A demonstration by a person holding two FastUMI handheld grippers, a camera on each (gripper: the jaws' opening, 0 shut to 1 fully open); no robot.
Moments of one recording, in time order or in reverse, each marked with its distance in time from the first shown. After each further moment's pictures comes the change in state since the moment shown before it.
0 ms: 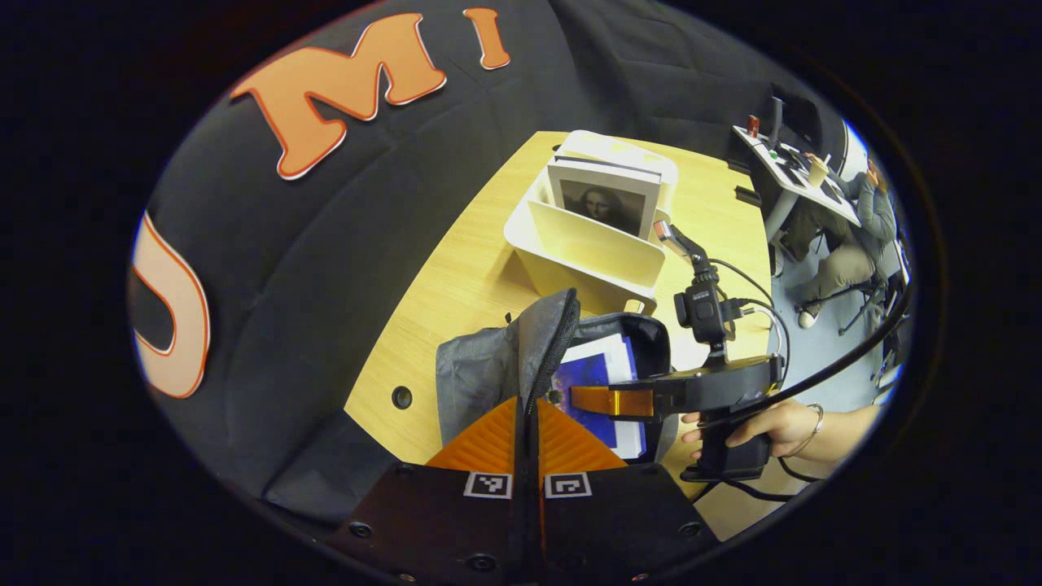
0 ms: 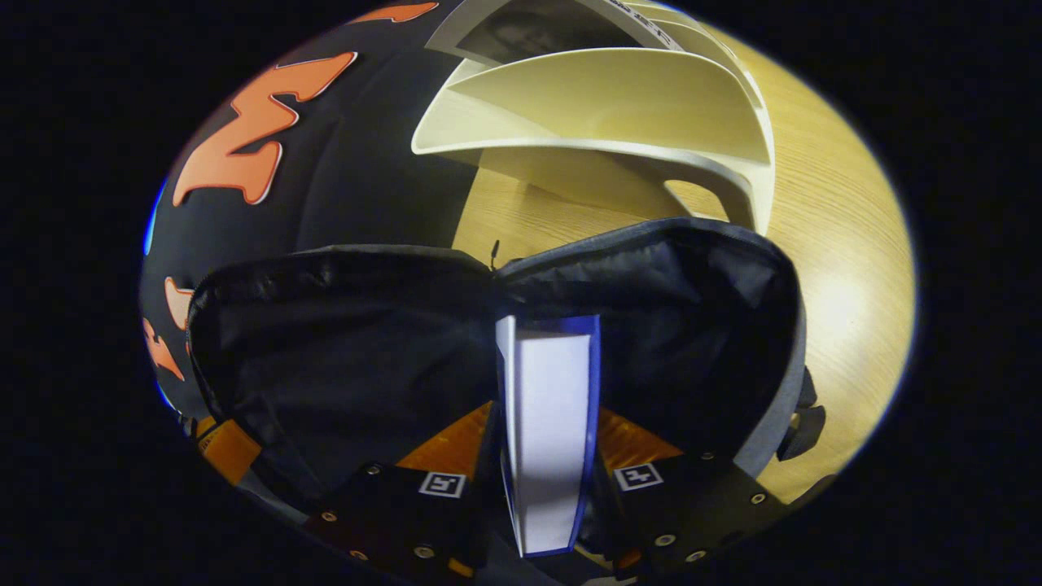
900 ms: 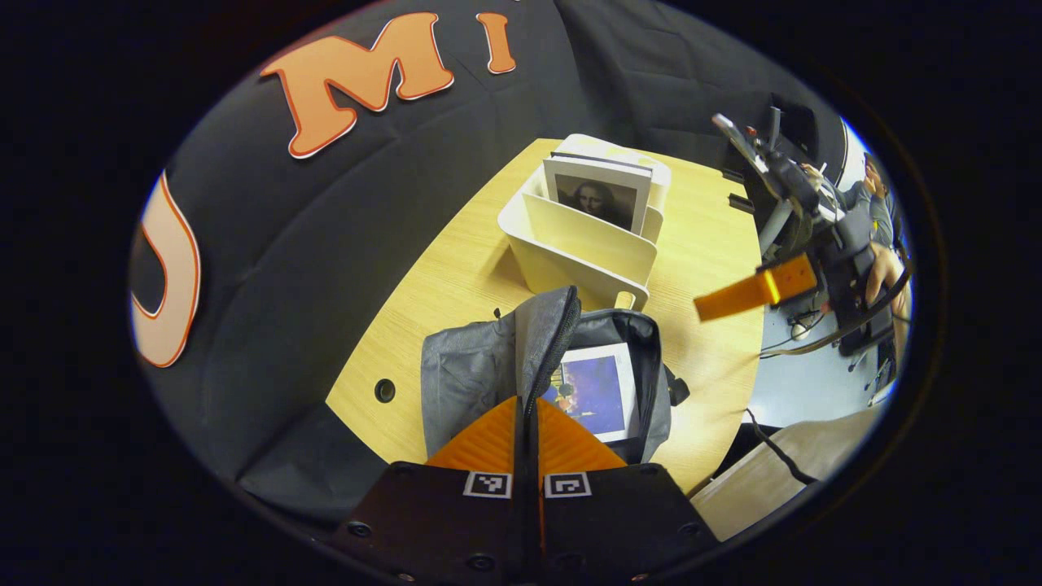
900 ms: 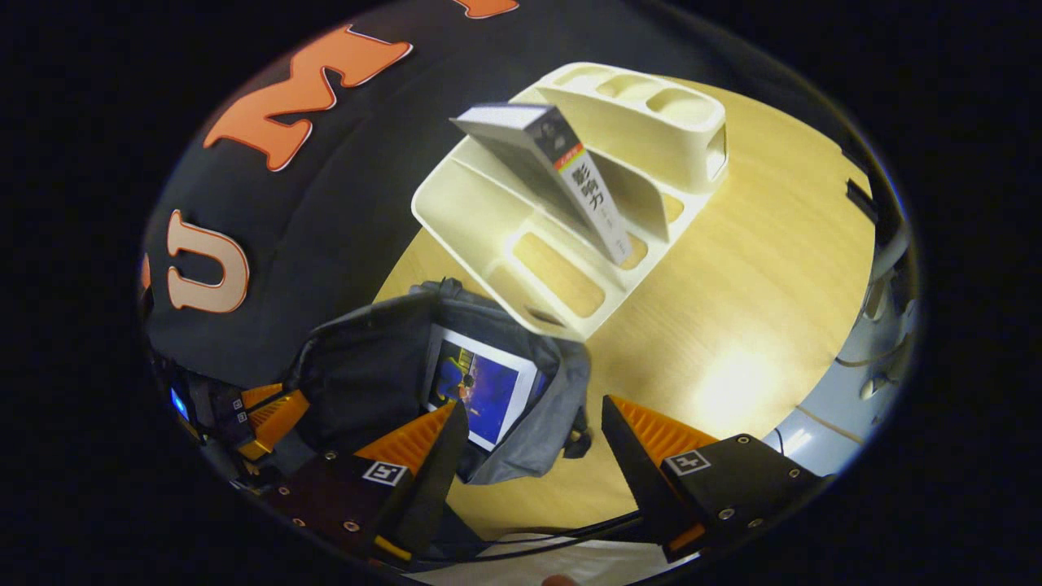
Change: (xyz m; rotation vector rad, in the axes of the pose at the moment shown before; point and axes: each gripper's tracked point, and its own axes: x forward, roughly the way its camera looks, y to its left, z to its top) left arm 0.003 -0.015 -0.029 -0.022 -0.065 -0.024; right arm -0.175 -0.060 0.100 -0.344 -0.009 -0.237
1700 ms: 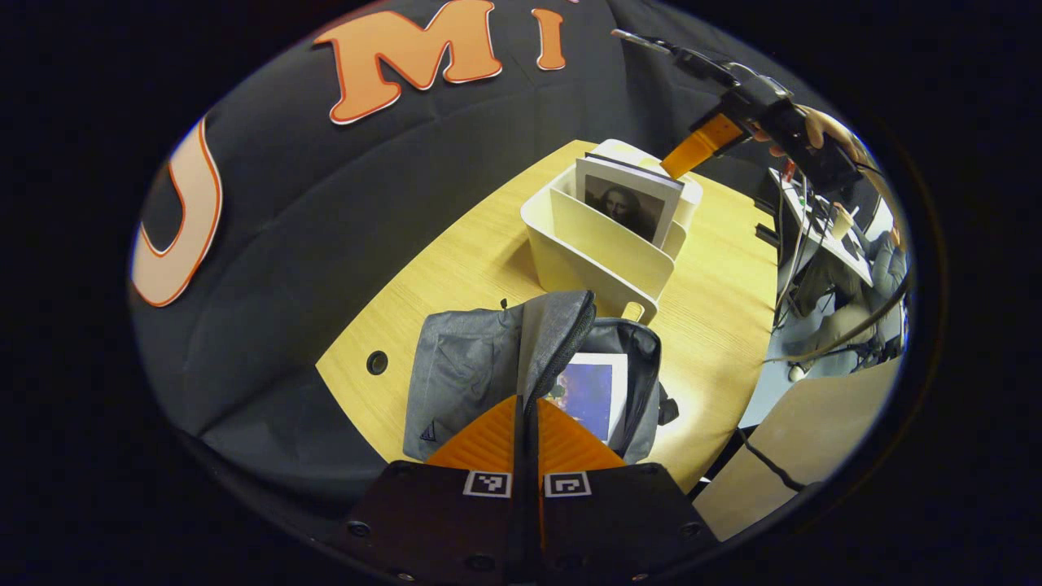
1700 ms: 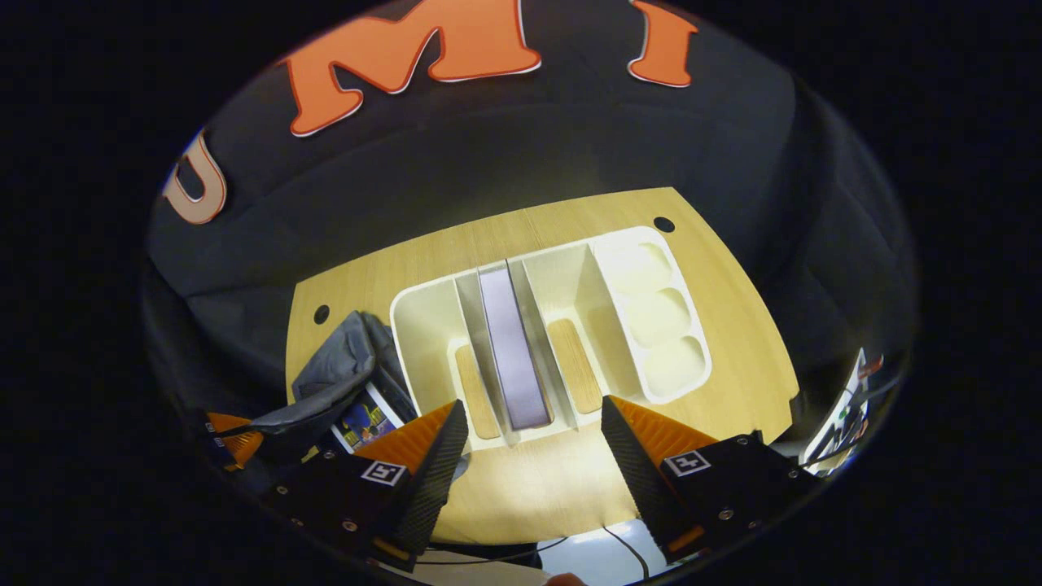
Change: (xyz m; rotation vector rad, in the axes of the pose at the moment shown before) left arm 0.007 -0.010 -0.009 -0.191 0.021 0.044; right arm 0.002 0.015 0.204 -0.573 -0.018 -0.284
